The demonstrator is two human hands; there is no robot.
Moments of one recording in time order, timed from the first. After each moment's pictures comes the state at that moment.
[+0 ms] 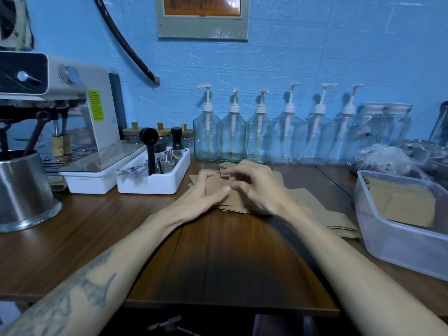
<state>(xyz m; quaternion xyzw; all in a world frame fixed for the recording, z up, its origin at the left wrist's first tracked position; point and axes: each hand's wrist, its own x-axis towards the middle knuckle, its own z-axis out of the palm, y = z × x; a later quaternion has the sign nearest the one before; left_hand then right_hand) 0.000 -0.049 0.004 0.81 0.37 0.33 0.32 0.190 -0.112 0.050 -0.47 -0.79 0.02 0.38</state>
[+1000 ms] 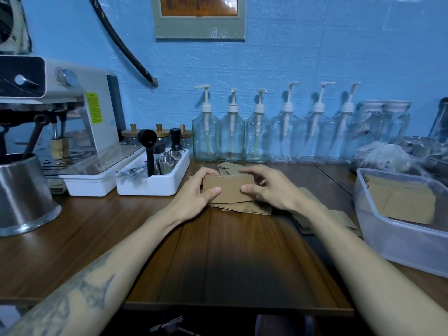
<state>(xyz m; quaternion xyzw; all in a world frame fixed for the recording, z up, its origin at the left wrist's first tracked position) -0.002 -0.049 0.010 0.80 0.36 0.39 0.27 0.230 -0.100 0.041 -0.55 -0.76 0.09 0.34</state>
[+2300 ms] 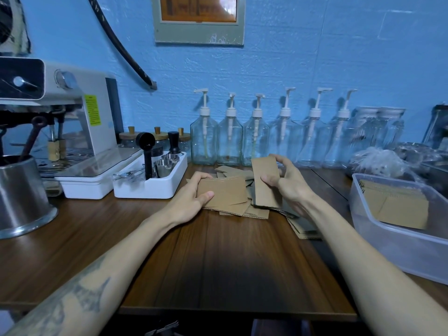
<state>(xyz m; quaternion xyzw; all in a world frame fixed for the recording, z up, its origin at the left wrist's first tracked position) -0.007 -0.044 0.009 0.81 0.38 0.35 0.28 0.252 -0.098 0.045 -0.54 -0.50 0.34 0.58</state>
